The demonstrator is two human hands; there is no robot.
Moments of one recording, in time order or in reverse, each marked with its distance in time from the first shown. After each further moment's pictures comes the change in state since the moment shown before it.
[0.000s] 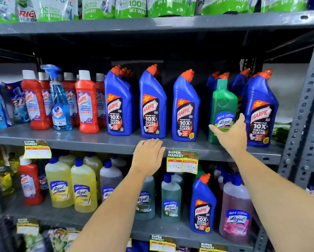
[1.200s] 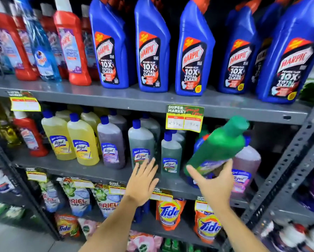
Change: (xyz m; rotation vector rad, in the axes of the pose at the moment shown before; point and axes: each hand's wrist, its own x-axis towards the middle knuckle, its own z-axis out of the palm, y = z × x) left_hand -0.208 0.012 0.130 0.061 -0.549 -0.086; right_hand -0.221 0.115 0.026 0.443 -0.169 0.024
